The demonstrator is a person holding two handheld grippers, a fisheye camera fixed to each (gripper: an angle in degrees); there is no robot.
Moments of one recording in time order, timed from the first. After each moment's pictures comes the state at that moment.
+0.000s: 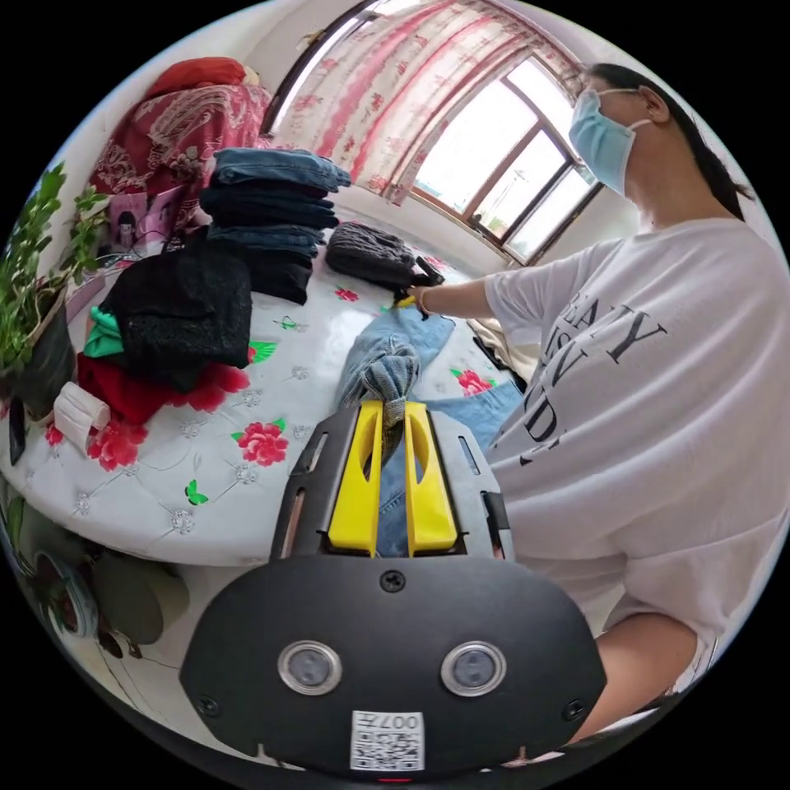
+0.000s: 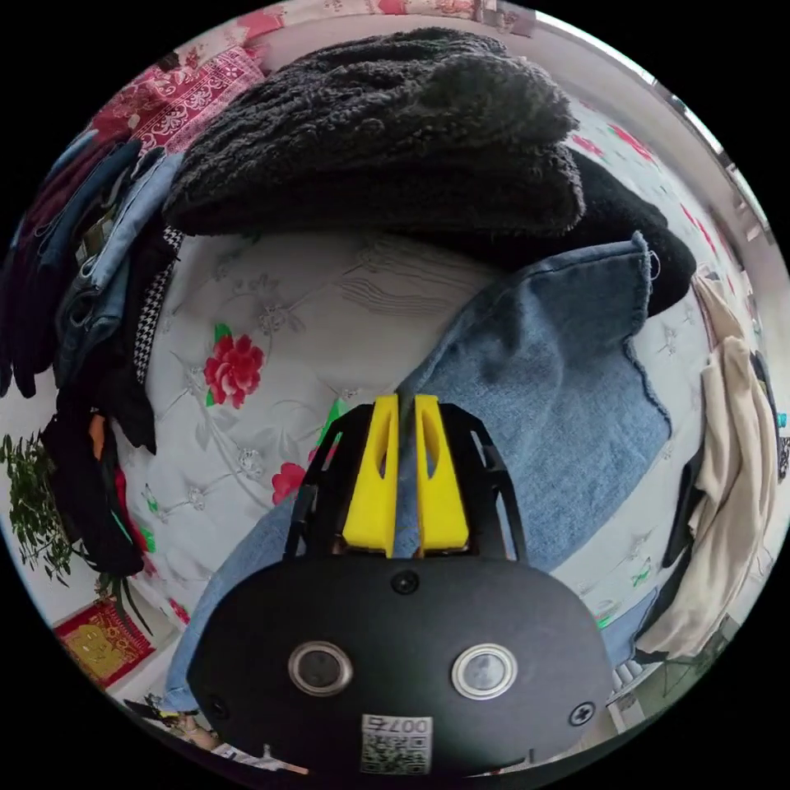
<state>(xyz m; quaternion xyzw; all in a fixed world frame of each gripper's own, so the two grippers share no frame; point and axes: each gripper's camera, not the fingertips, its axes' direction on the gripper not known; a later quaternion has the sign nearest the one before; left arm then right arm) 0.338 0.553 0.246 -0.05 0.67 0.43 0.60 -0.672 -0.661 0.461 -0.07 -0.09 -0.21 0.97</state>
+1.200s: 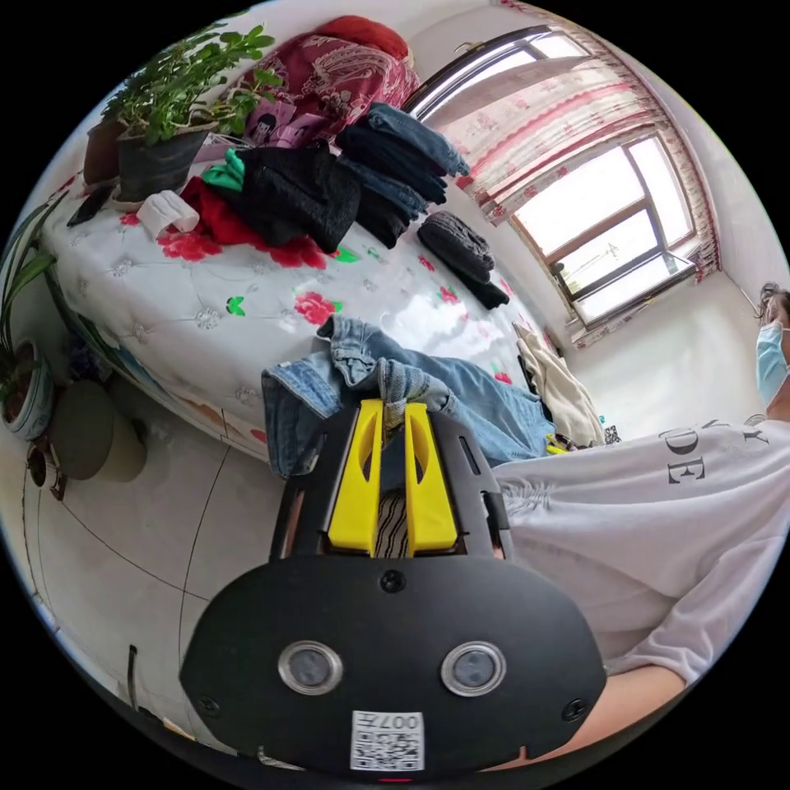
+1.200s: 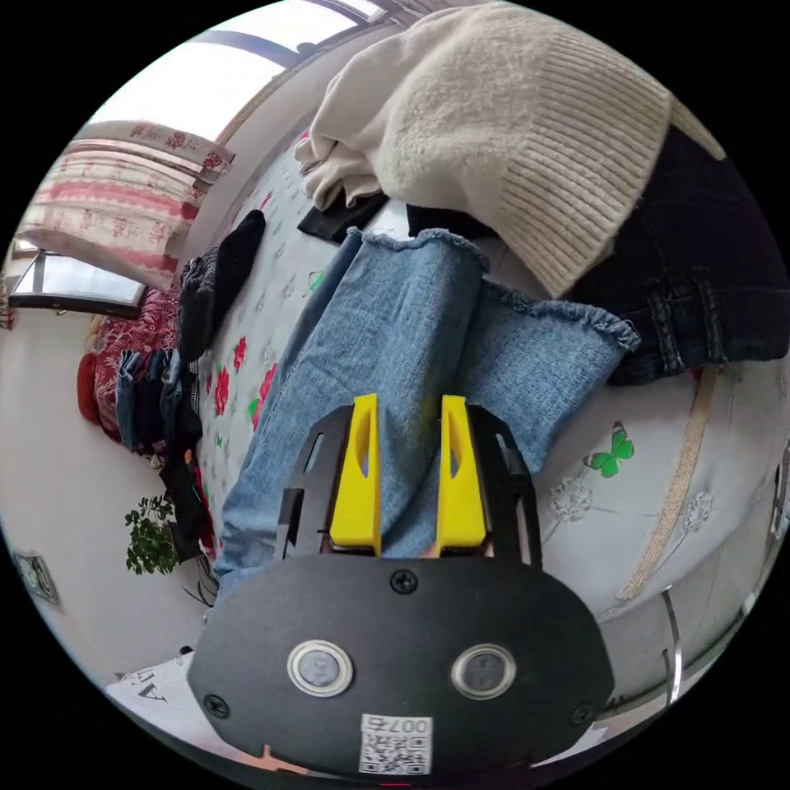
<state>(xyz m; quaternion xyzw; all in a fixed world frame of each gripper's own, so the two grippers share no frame) 0.303 0.590 0.297 -0.15 0.63 0.29 0.70 -0.070 -0.448 0.443 -0.01 -0.30 0.12 0.95</state>
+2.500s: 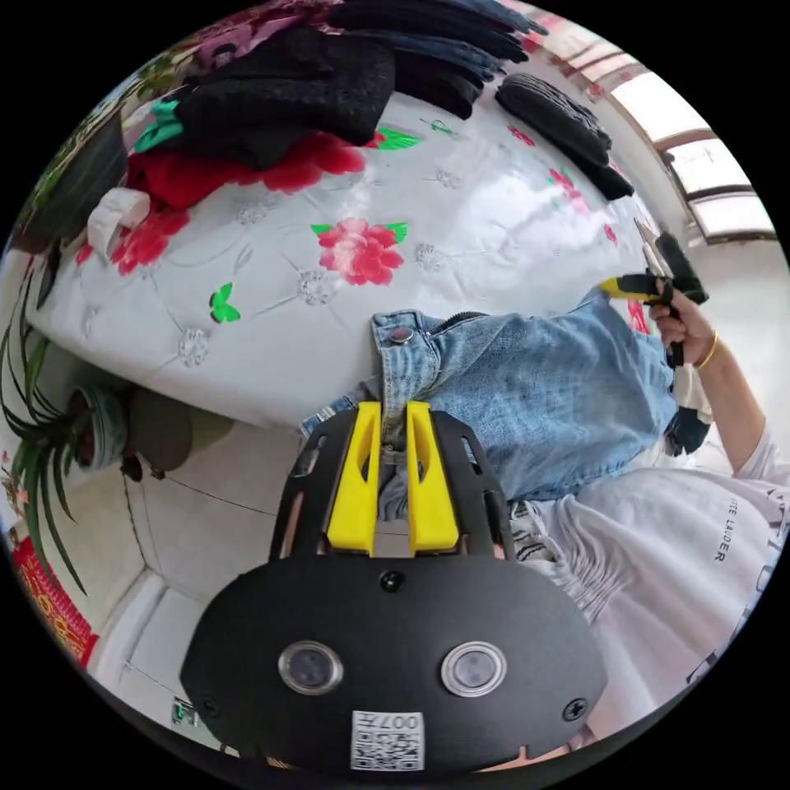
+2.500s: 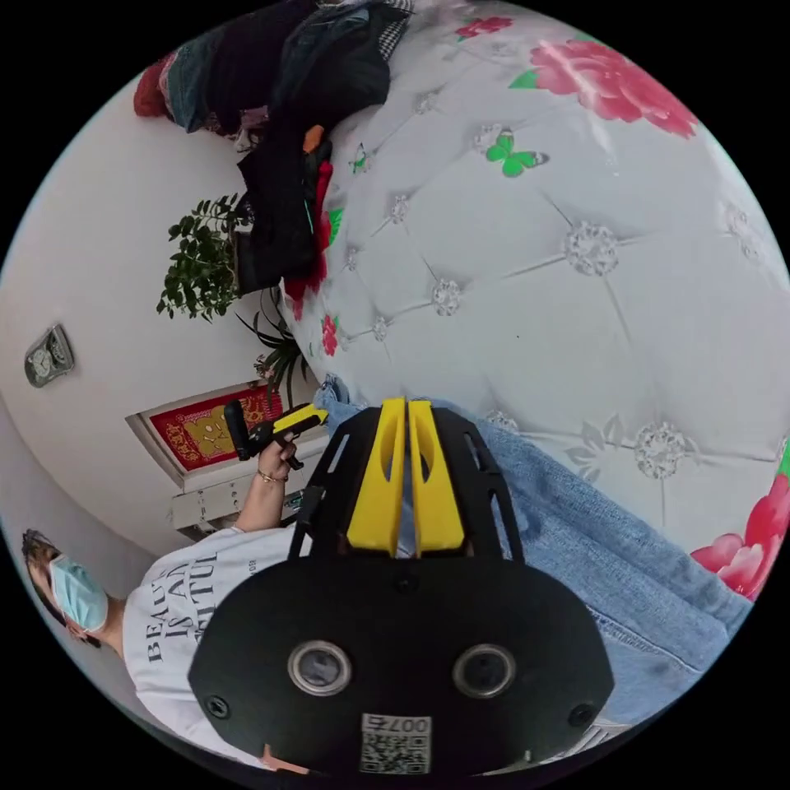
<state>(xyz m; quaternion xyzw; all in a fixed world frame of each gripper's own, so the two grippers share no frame) 0.523 0.571 0.253 -0.24 0.40 0.47 0.75 -0.555 -0.419 0.469 -0.34 -0.42 -0.33 0.77</state>
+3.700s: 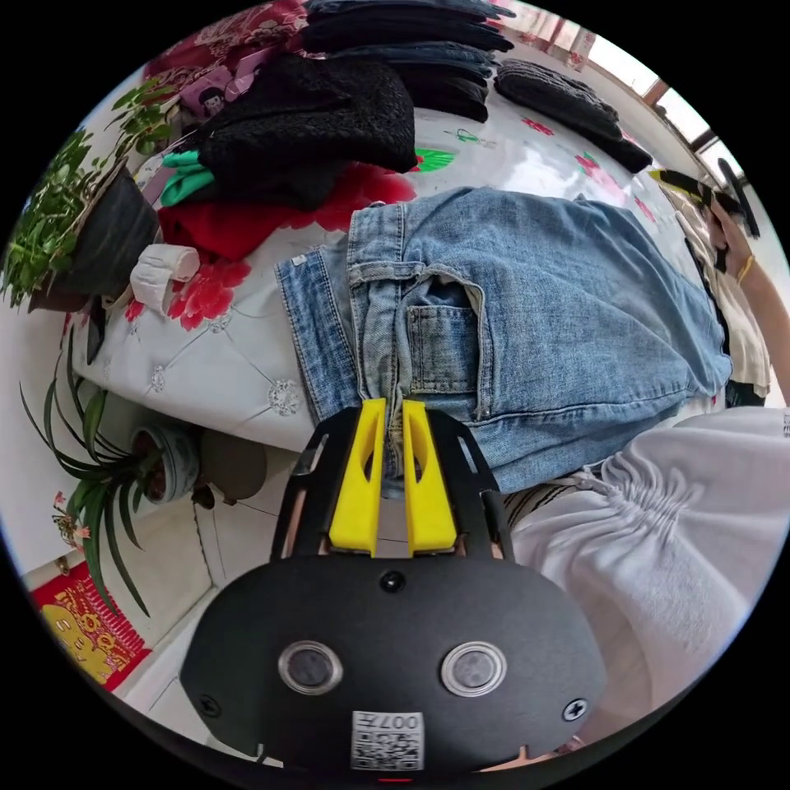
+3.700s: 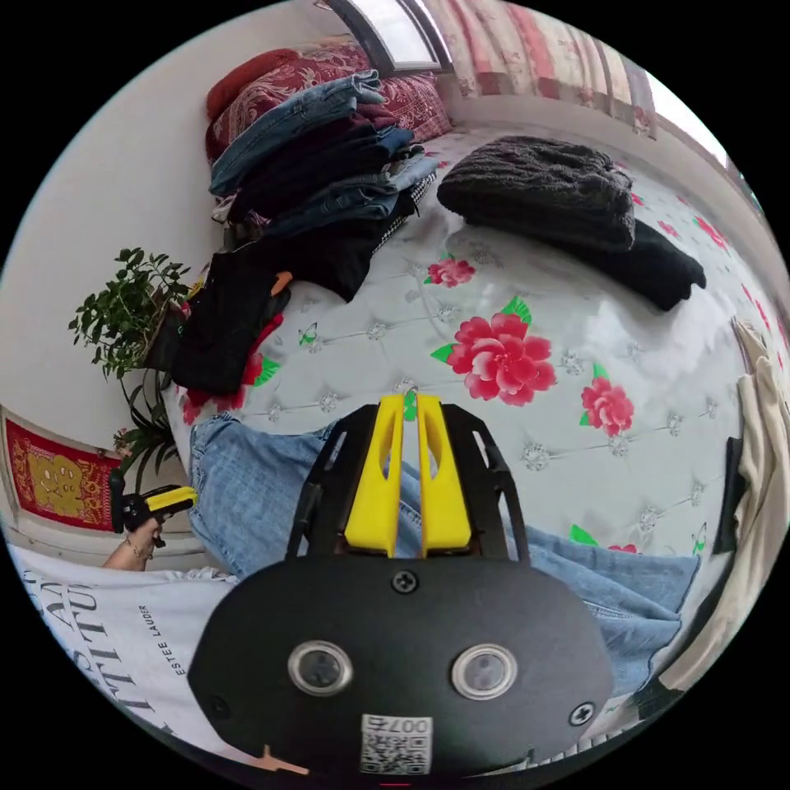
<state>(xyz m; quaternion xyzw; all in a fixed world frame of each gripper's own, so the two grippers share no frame) 0.511 0.576 0.263 -0.16 0.33 0.52 0.77 -0.556 -0.437 0.349 0.02 -0.26 -0.35 0.90</state>
